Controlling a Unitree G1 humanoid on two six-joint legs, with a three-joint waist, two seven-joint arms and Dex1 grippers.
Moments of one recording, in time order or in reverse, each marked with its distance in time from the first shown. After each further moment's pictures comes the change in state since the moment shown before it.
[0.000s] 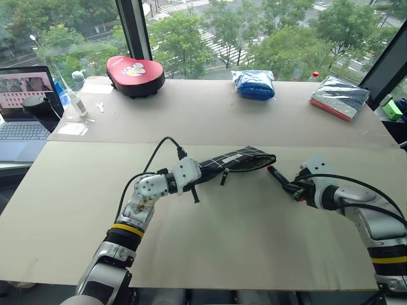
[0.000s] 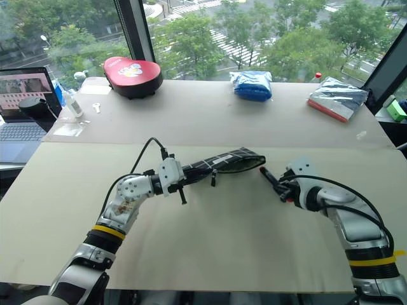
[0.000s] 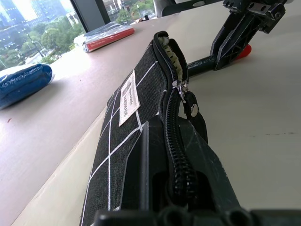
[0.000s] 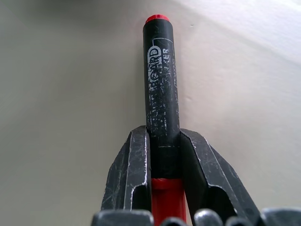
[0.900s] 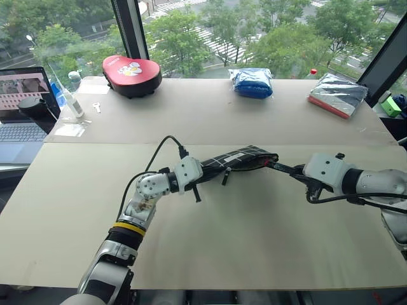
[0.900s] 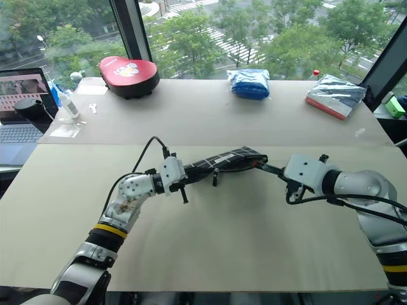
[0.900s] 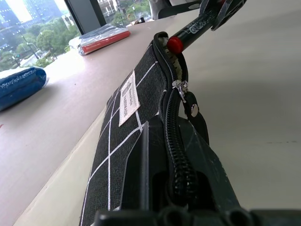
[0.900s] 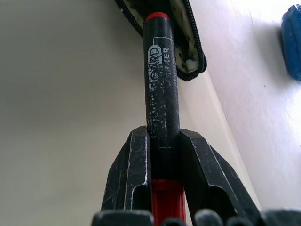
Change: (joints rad) left arm -0.013 -0.012 -0.001 0.009 0.000 0.000 -0.004; right arm 0.019 -0.232 0.073 -0.118 -0.260 -0.580 0.237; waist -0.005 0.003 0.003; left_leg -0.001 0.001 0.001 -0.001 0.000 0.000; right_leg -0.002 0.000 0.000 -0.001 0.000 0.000
